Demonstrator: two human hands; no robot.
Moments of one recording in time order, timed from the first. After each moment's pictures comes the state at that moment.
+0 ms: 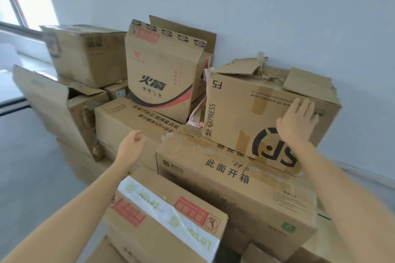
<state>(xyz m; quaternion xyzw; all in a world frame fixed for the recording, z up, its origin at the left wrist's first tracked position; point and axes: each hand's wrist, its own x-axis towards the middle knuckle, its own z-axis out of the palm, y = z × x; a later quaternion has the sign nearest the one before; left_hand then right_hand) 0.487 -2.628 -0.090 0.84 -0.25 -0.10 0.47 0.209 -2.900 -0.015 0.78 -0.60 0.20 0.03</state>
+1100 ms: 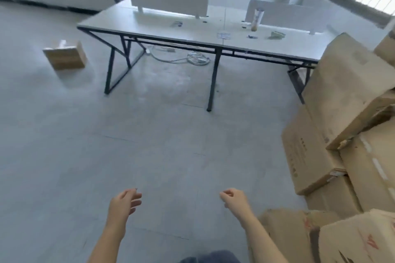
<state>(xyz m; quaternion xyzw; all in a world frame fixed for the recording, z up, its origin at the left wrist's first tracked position) 0.302 -1.932 -0.265 0.59 0.47 0.08 0.65 0.426 -2.188 -0.274 0.86 -0.04 -0.29 -0.42</state>
